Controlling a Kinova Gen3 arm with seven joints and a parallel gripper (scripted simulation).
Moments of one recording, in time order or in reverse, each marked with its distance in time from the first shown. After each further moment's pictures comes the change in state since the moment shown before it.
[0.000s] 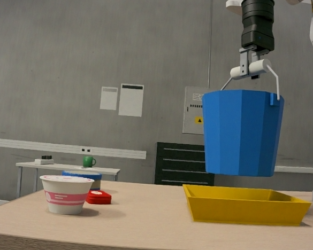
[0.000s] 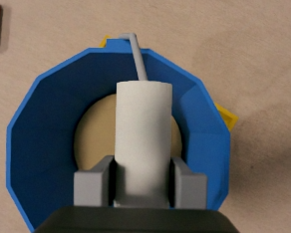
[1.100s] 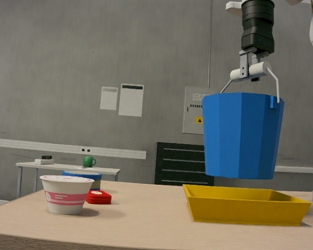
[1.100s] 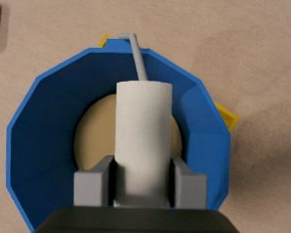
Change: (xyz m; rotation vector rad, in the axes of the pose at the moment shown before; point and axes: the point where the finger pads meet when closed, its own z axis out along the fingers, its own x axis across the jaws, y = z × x) arm 0.000 0.000 0.006 0.000 0.000 0.000
